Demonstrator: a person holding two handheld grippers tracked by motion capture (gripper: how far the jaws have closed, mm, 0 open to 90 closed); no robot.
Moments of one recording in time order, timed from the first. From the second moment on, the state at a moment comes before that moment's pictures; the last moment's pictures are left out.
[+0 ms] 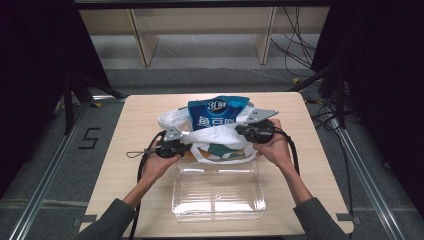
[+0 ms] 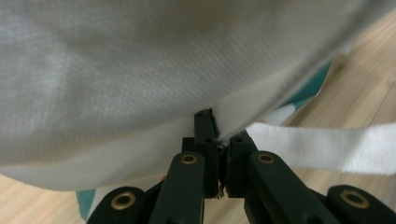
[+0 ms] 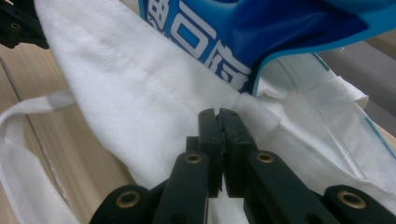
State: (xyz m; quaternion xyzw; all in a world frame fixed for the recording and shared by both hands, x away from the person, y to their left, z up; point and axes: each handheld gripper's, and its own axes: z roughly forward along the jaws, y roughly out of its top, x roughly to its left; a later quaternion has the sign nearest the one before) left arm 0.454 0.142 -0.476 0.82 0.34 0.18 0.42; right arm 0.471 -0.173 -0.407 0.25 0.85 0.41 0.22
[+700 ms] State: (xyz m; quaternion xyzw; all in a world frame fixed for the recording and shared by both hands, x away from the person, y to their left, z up) left arm 0.421 0.179 -0.449 0.79 0.36 0.14 0.48; right arm 0.476 -0.177 -0.447 0.28 0.86 0.38 0.17
